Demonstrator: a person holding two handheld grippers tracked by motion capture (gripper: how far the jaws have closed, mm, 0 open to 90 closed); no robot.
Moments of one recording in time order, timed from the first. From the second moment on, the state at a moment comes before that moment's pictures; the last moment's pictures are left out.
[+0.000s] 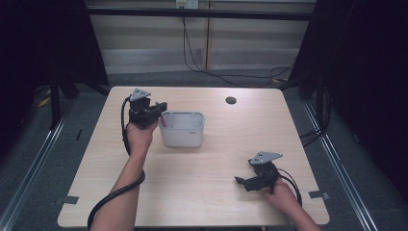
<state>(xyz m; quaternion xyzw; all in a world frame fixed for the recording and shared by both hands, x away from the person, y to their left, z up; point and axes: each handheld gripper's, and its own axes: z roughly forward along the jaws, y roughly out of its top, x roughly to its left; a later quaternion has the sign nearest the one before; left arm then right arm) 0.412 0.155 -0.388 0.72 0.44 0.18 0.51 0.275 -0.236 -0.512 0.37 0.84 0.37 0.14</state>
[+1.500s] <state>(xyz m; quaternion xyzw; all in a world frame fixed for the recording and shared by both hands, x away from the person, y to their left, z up) 0.373 0.184 -0.393 0.75 0.44 0.19 0.46 0.275 -0.236 -0.512 0.37 0.84 0.37 0.14</state>
